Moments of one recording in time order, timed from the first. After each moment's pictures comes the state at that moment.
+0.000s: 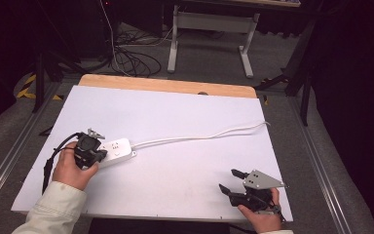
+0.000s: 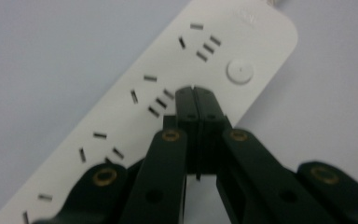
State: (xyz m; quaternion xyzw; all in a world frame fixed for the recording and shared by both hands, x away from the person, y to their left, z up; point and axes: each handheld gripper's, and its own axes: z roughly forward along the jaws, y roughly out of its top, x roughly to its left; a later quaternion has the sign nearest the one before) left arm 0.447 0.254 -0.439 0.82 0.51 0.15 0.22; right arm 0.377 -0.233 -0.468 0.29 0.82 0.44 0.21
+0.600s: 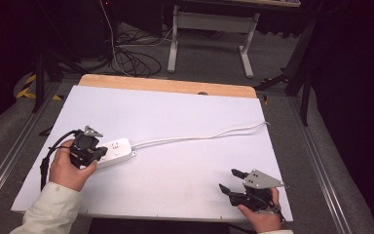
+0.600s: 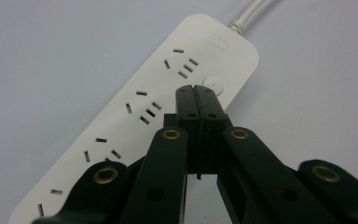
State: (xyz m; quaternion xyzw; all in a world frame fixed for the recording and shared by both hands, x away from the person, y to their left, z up) left arm 0.436 0.253 -0.417 0.82 0.49 0.16 0.25; right arm 0.378 -0.233 -0.469 0.29 0.82 0.44 0.21
